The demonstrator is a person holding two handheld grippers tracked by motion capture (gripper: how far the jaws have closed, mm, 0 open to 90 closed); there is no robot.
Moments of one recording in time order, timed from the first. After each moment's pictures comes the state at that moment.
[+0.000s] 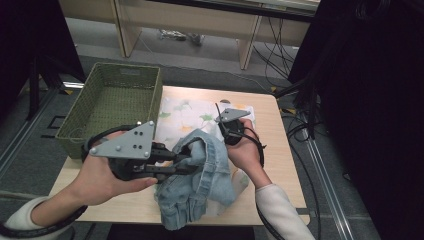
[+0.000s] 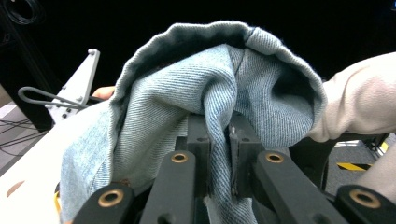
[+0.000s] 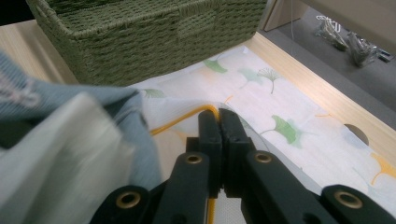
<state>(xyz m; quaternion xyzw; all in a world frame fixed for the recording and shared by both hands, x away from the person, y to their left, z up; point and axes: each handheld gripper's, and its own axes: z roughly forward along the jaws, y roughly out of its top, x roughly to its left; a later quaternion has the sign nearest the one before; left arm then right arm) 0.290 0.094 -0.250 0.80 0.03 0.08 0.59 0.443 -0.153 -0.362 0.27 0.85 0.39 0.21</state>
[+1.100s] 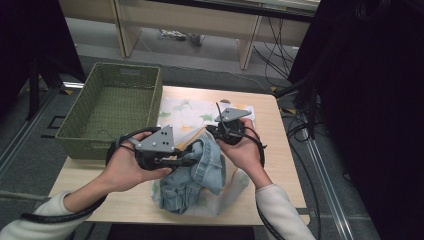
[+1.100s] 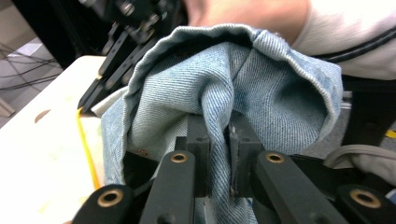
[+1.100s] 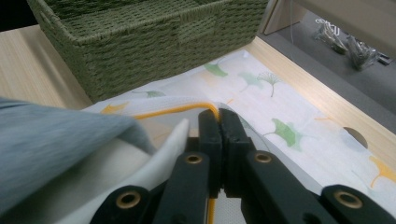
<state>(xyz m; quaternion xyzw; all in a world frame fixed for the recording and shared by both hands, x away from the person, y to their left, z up) 0.346 0.078 -0.319 0.86 0.11 0.11 0.50 0.440 -0.154 -0.358 0.27 0.85 0.40 0.21</state>
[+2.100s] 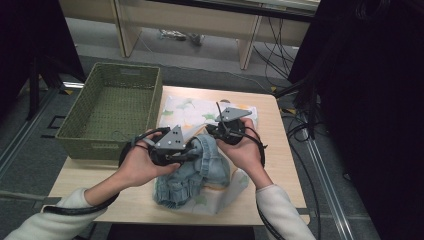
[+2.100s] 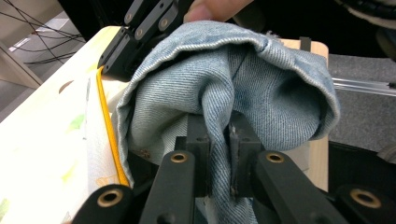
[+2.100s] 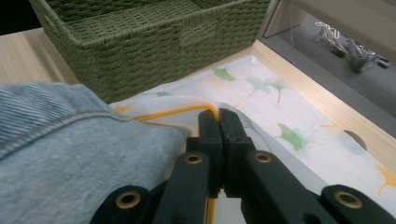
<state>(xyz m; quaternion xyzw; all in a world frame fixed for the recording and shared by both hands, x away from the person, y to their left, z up) 0.371 0.062 -0.350 0.87 0.14 0.14 0.45 0.438 -0.153 -0.355 0.27 0.85 0.40 0.21</state>
